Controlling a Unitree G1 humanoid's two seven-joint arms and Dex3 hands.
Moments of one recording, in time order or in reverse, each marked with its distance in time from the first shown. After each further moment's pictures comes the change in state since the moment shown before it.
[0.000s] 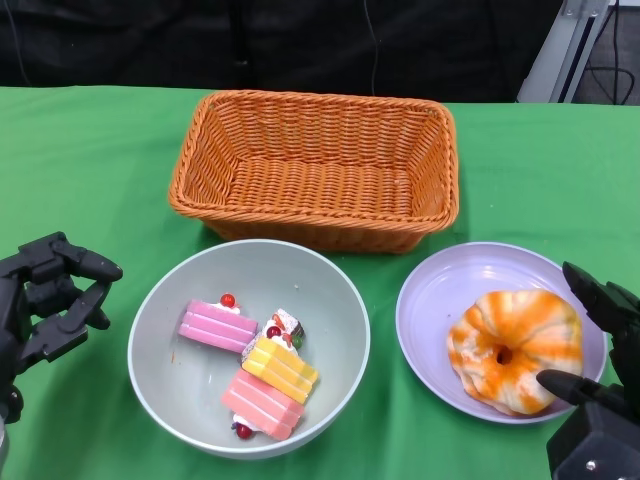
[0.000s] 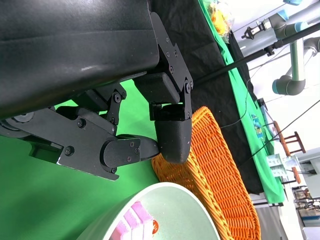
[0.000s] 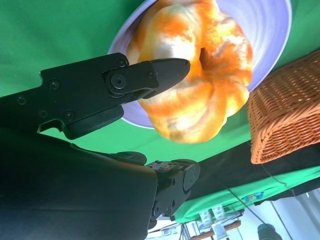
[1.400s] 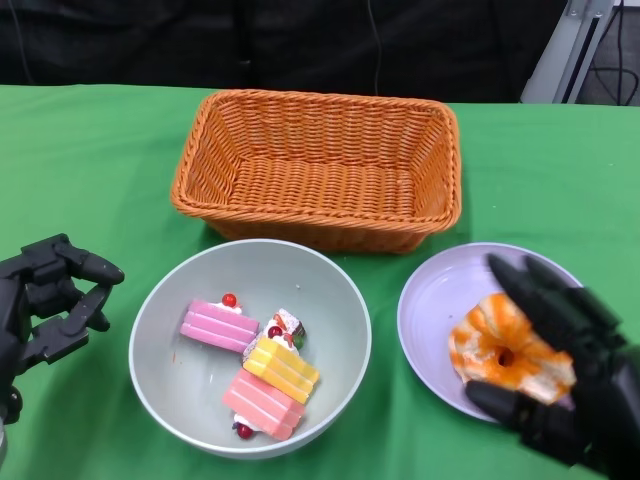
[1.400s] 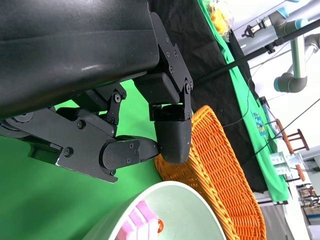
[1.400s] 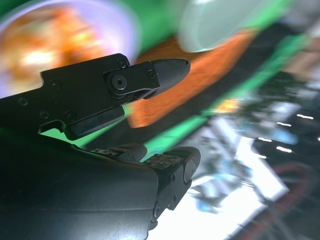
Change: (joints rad) left arm 0.002 0.006 -0.007 0.001 0.019 -0.009 0.006; right arm 0.137 0.095 0.074 -0.194 0.016 -0.427 -0.204
